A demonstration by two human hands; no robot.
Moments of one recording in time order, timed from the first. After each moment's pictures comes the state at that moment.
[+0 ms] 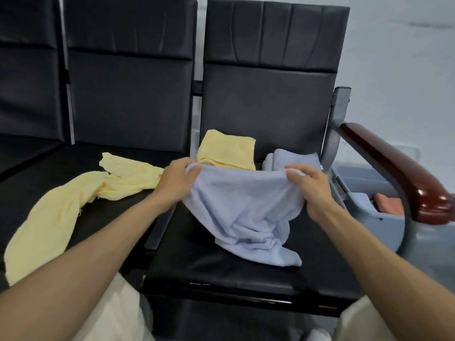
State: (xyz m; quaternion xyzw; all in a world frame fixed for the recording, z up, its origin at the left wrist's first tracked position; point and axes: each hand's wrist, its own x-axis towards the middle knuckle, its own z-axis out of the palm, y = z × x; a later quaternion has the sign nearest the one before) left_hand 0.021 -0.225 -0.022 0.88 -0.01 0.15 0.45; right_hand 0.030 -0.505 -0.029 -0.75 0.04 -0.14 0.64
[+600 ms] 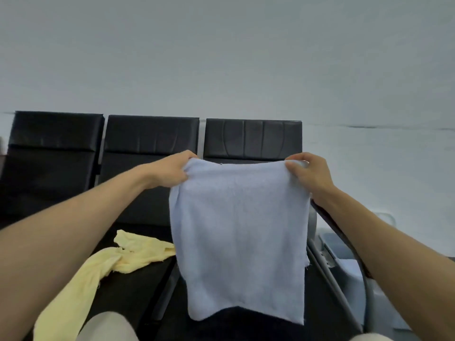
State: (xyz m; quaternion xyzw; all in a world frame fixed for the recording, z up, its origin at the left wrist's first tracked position) left_hand -0.058 -0.206 0.209 0.94 -0.14 0.08 0.28; right_hand -0.026 -0.518 0.182 -0.79 -0.06 -0.32 0.52
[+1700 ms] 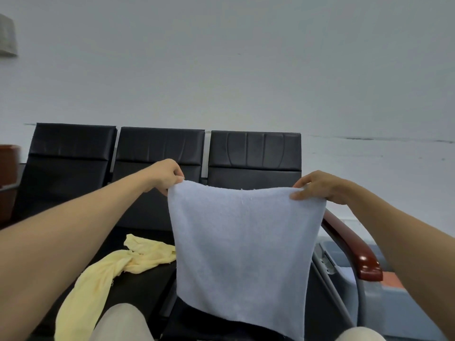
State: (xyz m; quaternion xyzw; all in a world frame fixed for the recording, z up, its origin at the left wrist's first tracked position) left_hand -0.082 -0.182 0.217 0.95 -0.02 0.12 0.29; right_hand -0.064 -0.553 0.214 -0.94 -0.05 -0.04 0.33
